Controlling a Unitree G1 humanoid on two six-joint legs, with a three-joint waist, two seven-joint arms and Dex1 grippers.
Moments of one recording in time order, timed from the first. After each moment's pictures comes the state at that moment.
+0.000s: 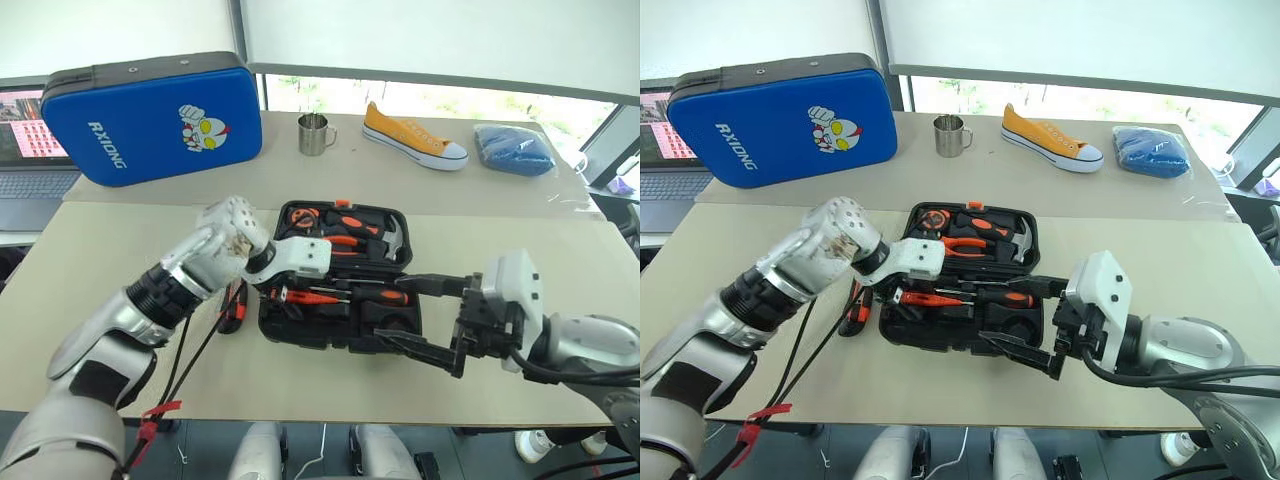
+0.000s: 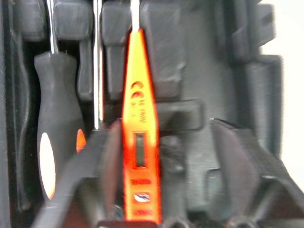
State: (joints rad) left arm -1.01 0.72 -0.60 -0.06 -0.01 0.79 -1.58; right arm -0.01 -0.88 -0.24 -0.84 0.93 0.75 0.65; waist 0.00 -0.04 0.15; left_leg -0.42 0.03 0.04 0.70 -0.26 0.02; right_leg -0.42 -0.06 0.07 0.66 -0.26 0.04
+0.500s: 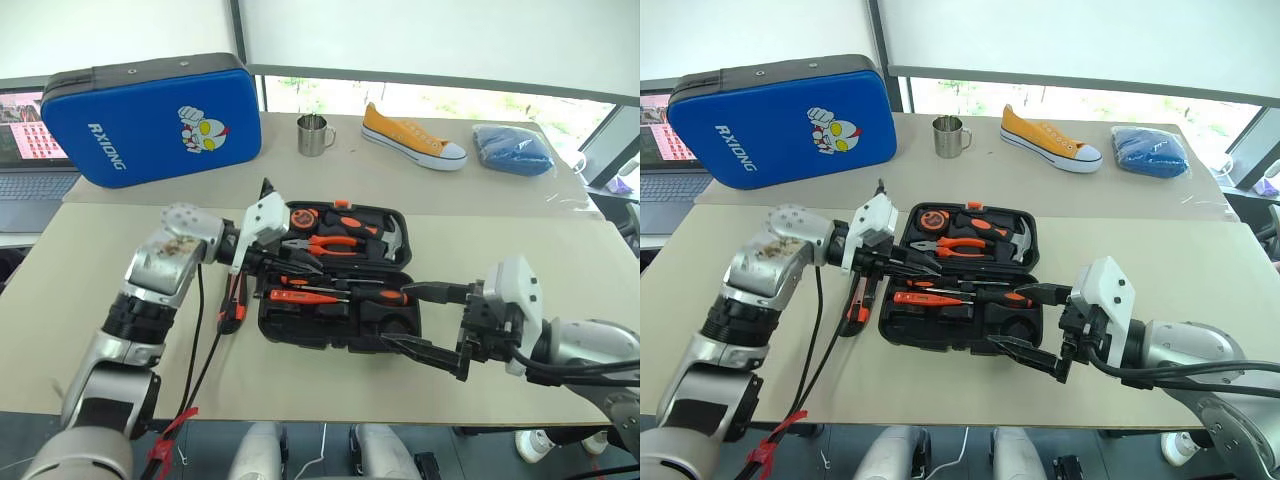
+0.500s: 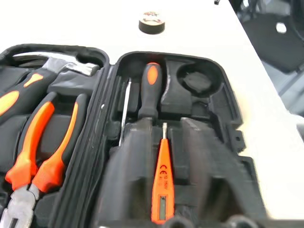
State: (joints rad) left arm -0.69 0.55 -0.17 0.11 -0.26 0.43 -1.37; right arm 0.03 -0.88 -0.24 -0.80 0.90 0.75 0.69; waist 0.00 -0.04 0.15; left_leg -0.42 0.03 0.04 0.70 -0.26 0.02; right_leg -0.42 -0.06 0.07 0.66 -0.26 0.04
